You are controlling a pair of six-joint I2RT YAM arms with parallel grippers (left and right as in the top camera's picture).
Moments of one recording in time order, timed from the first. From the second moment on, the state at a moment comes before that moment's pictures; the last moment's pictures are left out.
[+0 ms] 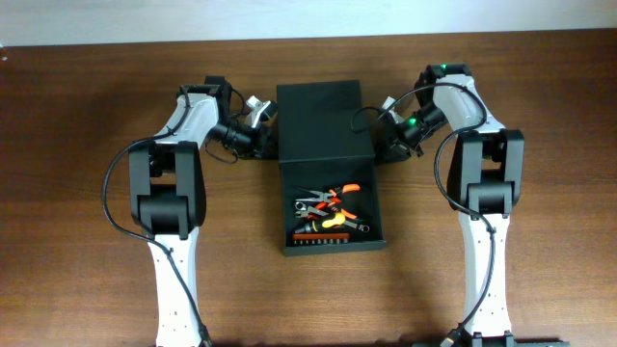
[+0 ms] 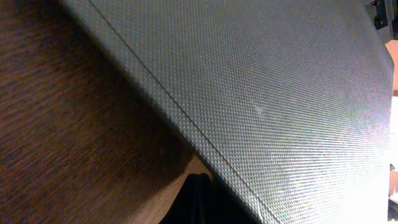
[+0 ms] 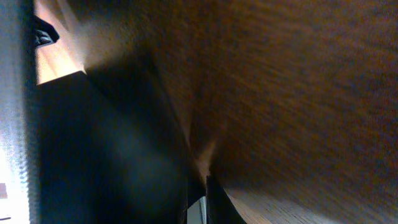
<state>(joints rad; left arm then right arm) -0.07 2.49 1.91 -1.10 0.88 0.36 0.03 2.68 2.21 -1.53 -0.80 -0.27</state>
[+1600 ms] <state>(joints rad) -0.07 2.50 2.11 -1.11 0.88 0.33 0.03 2.69 2.50 -1.57 -0.91 -0.28</state>
